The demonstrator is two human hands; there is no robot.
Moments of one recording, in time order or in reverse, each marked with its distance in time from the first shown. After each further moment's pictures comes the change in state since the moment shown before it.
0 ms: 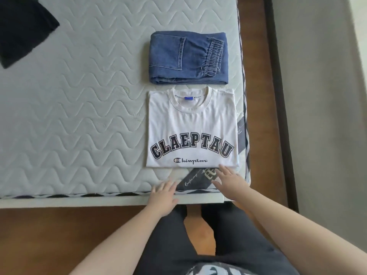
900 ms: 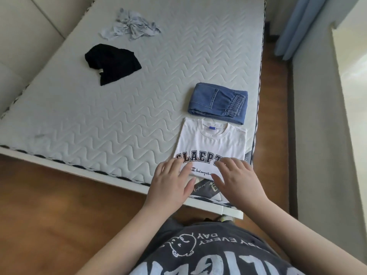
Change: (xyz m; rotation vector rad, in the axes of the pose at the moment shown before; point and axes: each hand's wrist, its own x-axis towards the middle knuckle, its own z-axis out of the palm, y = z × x) left_hand -0.285 0.083 -0.132 0.025 1.090 -0.025; right_hand -0.261 -0.085 -0.138 -0.254 0.869 -0.468
